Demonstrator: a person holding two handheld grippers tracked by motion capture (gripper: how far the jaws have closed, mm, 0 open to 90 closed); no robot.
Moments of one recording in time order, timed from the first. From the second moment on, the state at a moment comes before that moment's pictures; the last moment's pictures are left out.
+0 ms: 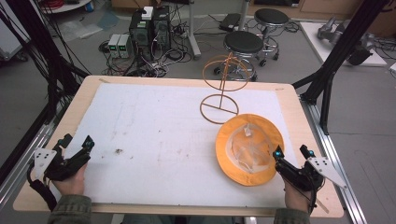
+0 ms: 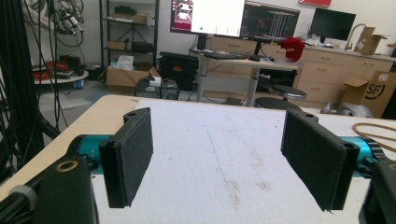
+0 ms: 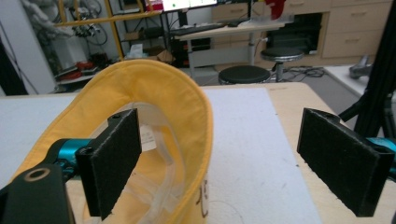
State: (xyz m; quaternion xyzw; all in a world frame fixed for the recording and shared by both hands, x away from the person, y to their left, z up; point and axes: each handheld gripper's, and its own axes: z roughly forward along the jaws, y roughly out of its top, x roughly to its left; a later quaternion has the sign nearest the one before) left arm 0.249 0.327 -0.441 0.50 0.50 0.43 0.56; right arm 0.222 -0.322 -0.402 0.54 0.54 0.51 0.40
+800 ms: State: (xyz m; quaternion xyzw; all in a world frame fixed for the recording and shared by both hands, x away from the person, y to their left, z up) left arm 0.249 0.326 -0.440 0.51 0.48 0.44 0.55; right arm 0.250 -0.314 -0.403 0.61 0.58 0.47 0.26
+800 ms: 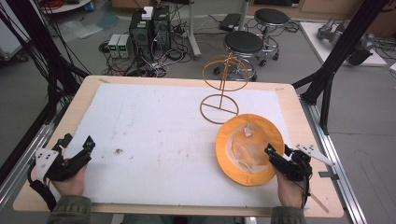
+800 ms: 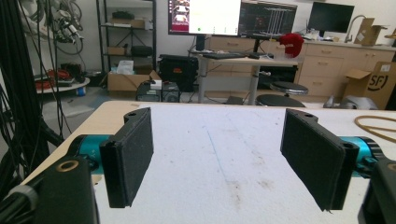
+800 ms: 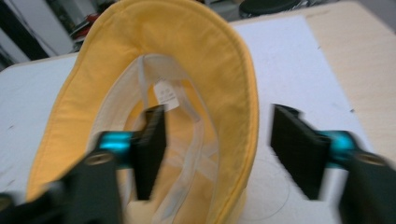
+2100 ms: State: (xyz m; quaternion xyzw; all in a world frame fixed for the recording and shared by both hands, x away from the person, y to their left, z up) left arm 0.249 0.325 -0.440 0.52 0.47 0.44 0.56; right arm 0.243 -0.299 -0.381 0.56 0.57 0.51 0.31
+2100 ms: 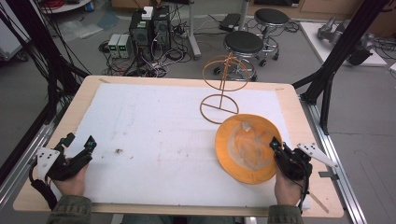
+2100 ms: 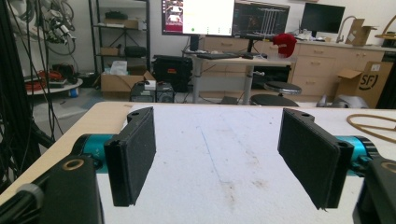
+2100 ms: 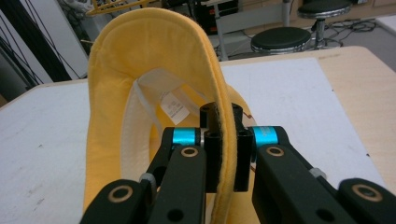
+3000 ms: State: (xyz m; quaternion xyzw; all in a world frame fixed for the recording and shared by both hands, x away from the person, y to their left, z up) left arm 0.246 0.328 -0.439 0.51 0.47 0.44 0.57; right arm 0.263 -0.288 -0.318 0.52 0.51 0.53 0.42
